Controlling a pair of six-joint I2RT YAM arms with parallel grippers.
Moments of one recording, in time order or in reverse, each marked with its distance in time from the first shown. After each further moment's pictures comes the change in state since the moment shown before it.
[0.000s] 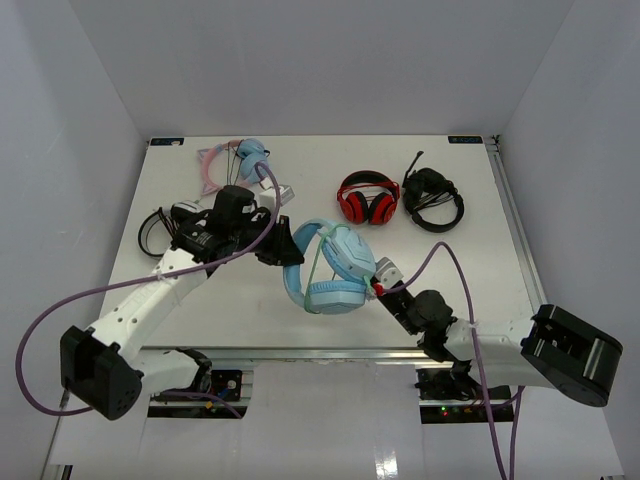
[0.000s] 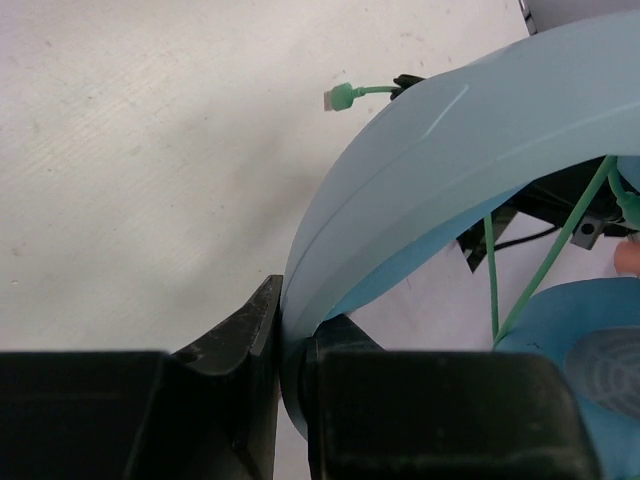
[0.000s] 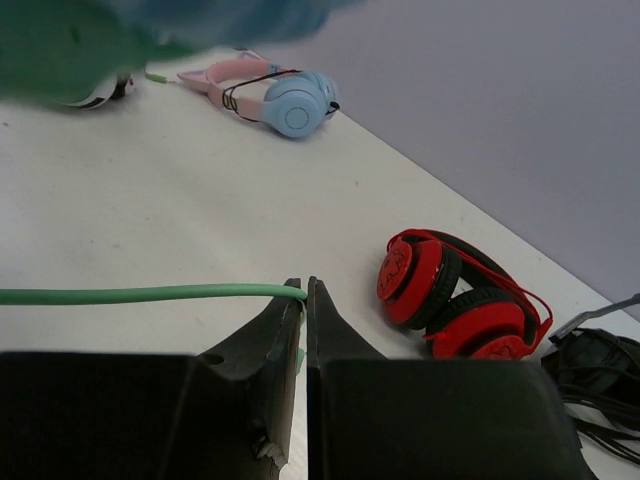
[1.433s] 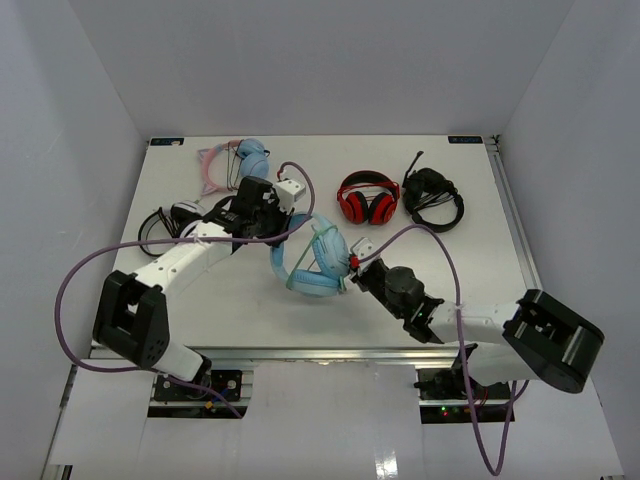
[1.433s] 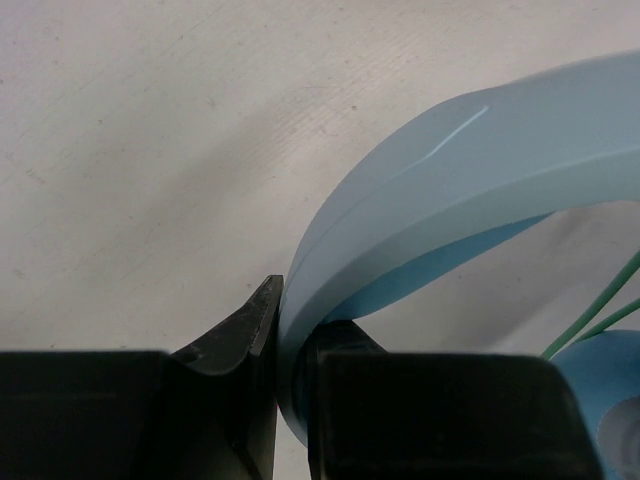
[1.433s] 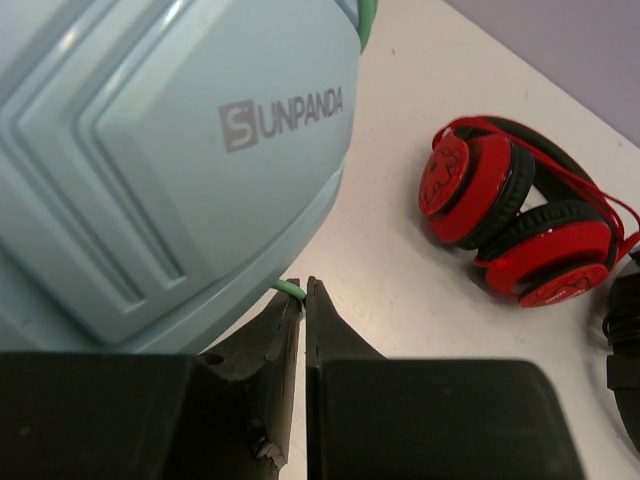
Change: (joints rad) left arm 0.033 0.318 0.058 0.135 -0.377 0.443; right arm -0.079 0.128 0.179 -0.368 -0.016 0.155
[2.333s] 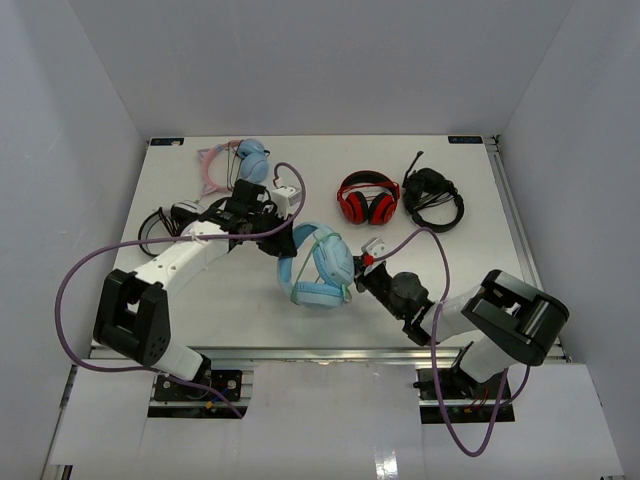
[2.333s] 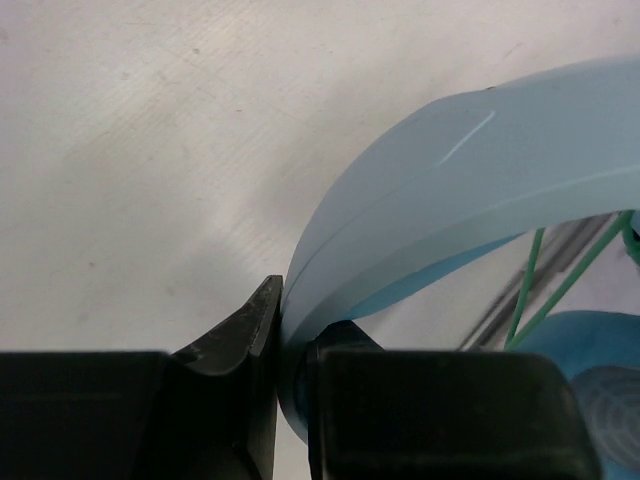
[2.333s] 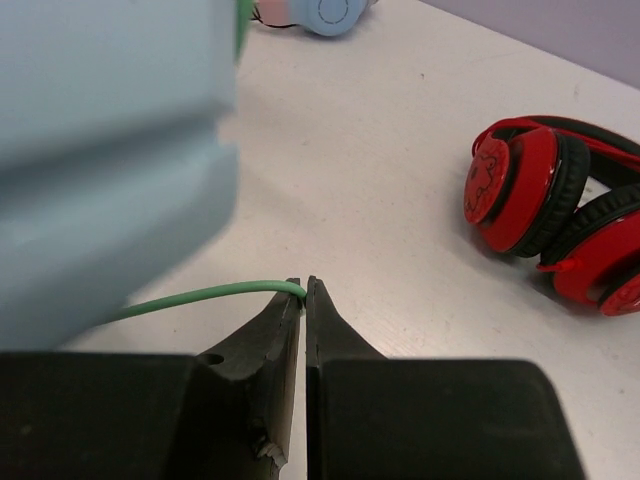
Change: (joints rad) left arm 0.045 -0.001 -0.017 -0.078 0.336 -0.147; right arm -0.045 0.217 -0.082 0.418 -0.094 0.175
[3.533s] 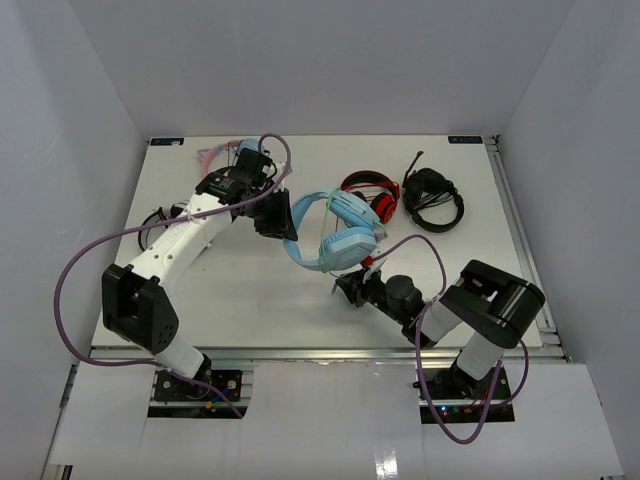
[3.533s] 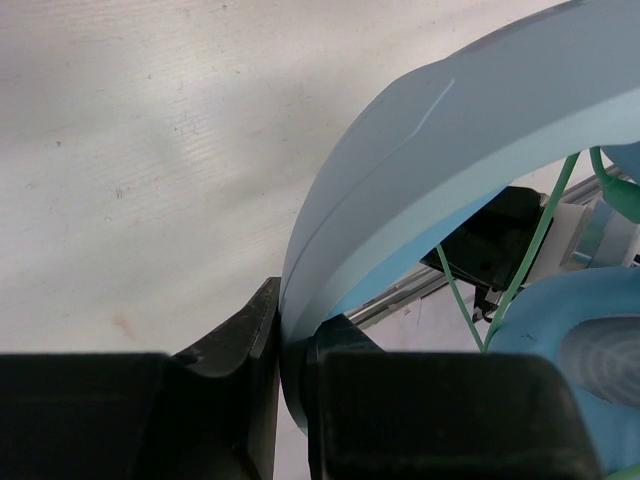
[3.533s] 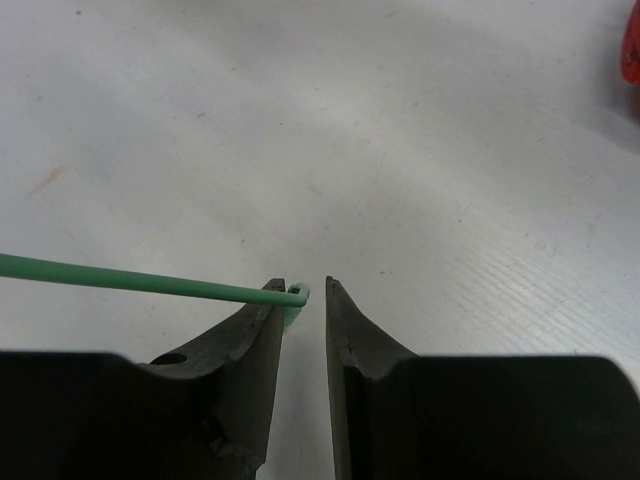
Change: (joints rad) left arm -0.018 0.083 0.380 -0.411 -0.152 -0.400; right arm -0.019 0.138 -0.028 0.004 -0.151 0.227
